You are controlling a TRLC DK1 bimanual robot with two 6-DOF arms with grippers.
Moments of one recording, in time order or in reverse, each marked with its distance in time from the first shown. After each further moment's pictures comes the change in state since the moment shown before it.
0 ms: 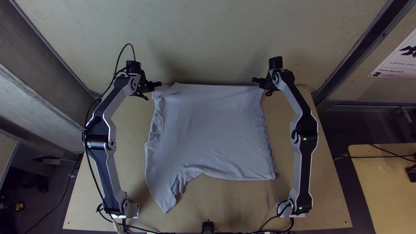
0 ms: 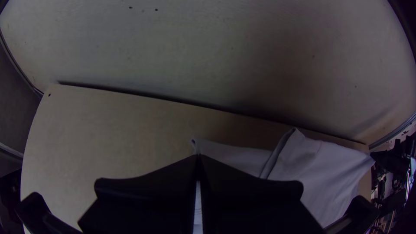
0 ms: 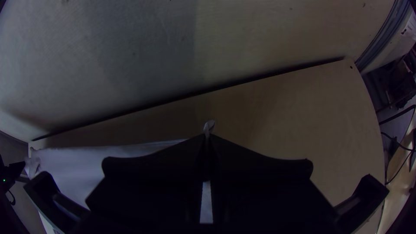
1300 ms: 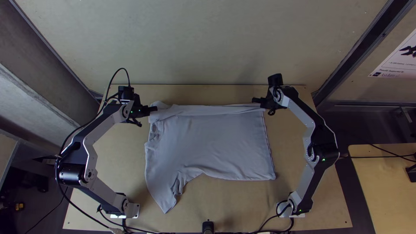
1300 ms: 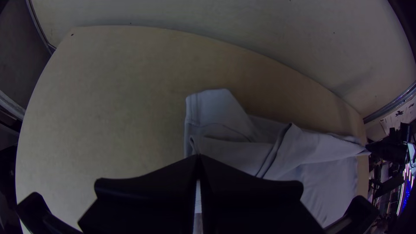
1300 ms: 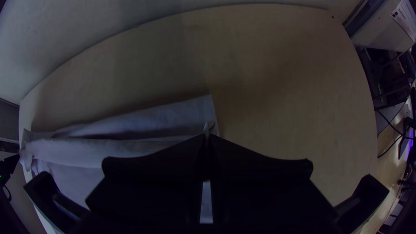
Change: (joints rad) left arm 0.006 -0.444 -0.696 0.170 0.049 0.003; right arm 0.047 -0.385 -0.653 0.105 0.017 -0.027
